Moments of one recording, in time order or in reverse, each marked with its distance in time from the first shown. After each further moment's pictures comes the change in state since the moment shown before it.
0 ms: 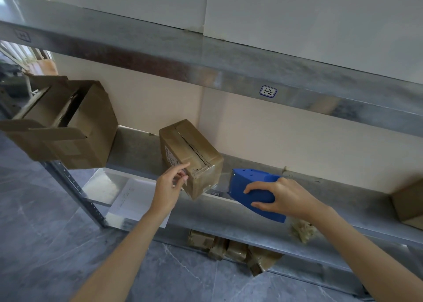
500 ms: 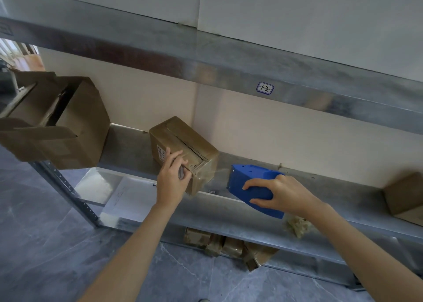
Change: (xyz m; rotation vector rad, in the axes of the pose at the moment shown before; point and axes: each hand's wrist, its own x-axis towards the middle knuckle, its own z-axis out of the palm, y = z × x) left_hand 0.017 0.006 0.025 0.238 0.152 0.084; right_hand -0.001 0.003 0.000 -0.070 0.012 0.044
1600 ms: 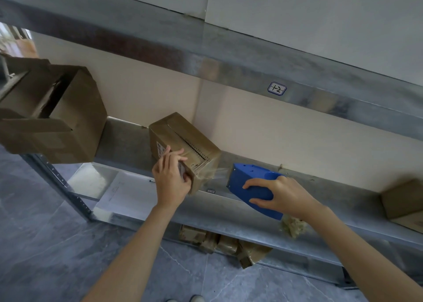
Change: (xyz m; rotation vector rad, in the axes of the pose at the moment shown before) left_hand 0.001 -0.015 0.013 0.080 0.033 -0.007; right_hand 0.010 -0.002 0.000 0.014 -0.049 0.040
